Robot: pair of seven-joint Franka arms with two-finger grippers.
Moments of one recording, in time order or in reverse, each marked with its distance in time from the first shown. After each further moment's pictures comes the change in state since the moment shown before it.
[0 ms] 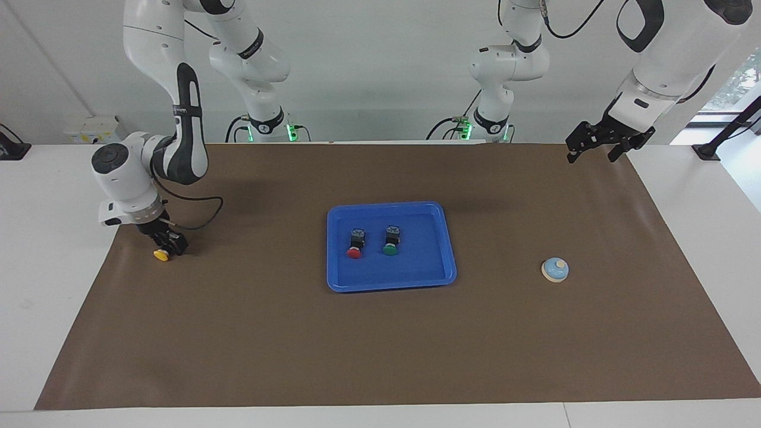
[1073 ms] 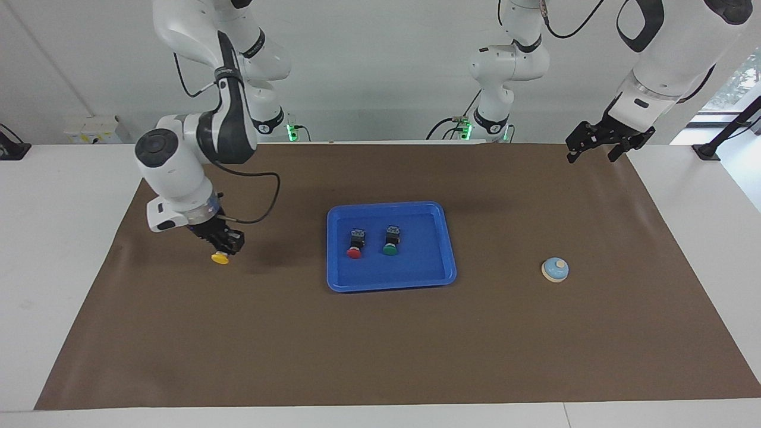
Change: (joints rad) left arm 0.000 0.000 0.000 0.000 0.000 0.000 0.000; right arm 0.223 0.000 0.201 0.368 0.061 -0.432 0.295
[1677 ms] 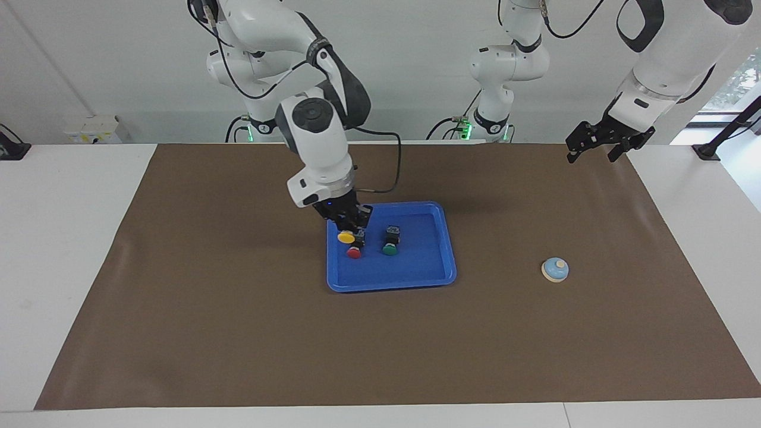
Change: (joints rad) left arm 0.000 0.000 0.000 0.000 0.000 0.000 0.000; right arm 0.417 0.099 0.003 0.165 0.097 0.000 0.314
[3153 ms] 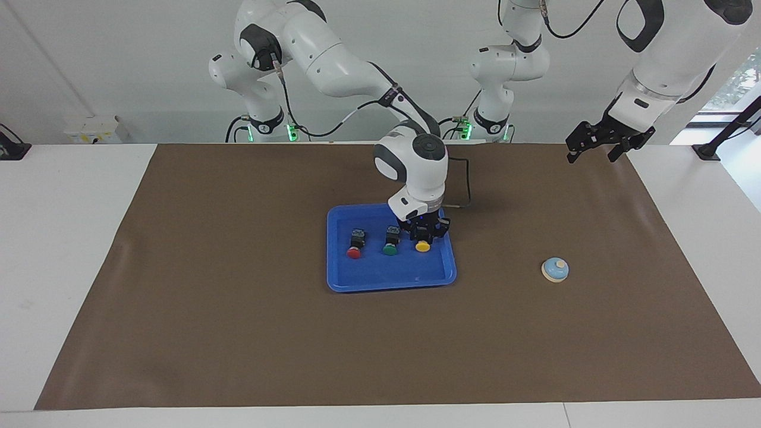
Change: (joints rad) left arm 0.000 0.000 0.000 0.000 0.000 0.000 0.000; right arm 0.262 0.337 -0.017 0.192 -0.142 0.132 0.276
